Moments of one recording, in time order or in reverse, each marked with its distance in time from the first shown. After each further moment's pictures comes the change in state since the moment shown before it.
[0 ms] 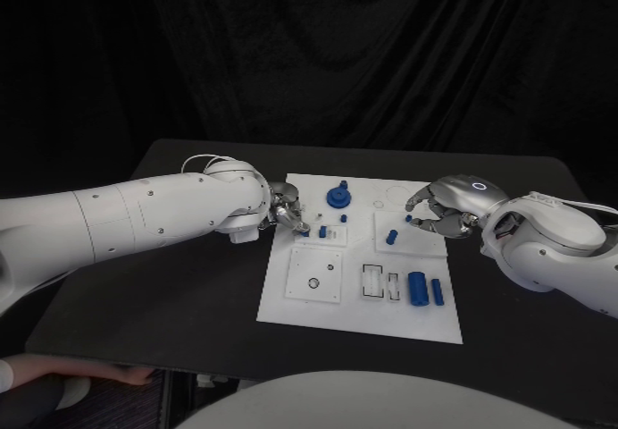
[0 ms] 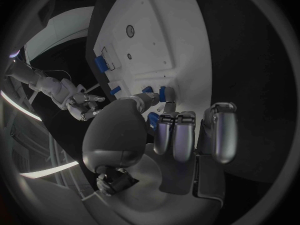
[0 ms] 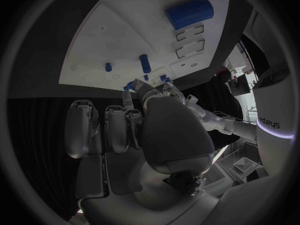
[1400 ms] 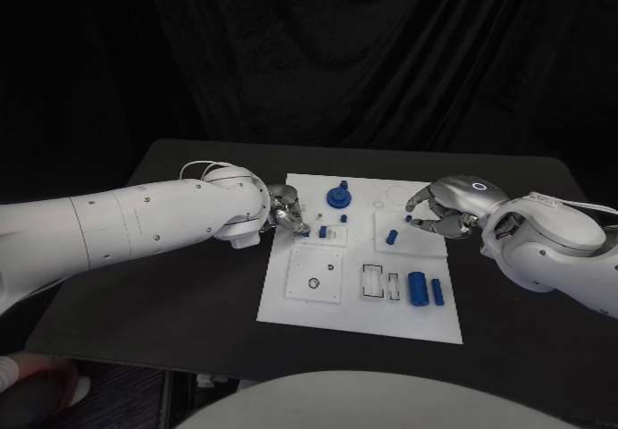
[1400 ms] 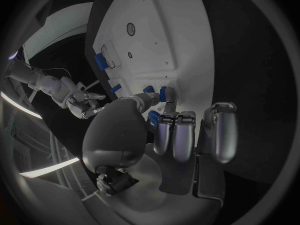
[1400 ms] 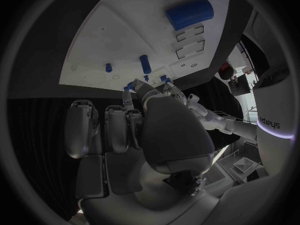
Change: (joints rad) left arm -0.013 -0.021 0.000 0.041 0.000 -0.070 -0.016; left_hand -0.001 0.007 0.000 0.000 0.008 -0.002 -0.002 -0.002 -0.001 0.000 0.000 0.000 0.000 0.000 0.000 0.000 0.000 0.000 0.000 0.000 0.000 0.000; right arm -0.001 0.000 0.000 -0.001 0.000 0.002 -0.001; right_hand 0.000 0.000 0.006 0.000 0.000 0.000 0.000 0.000 -0.003 0.000 0.000 -0.005 0.000 0.000 0.000 0.000 0.000 0.000 0.000 0.000 0.000 0.001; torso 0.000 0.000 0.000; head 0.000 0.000
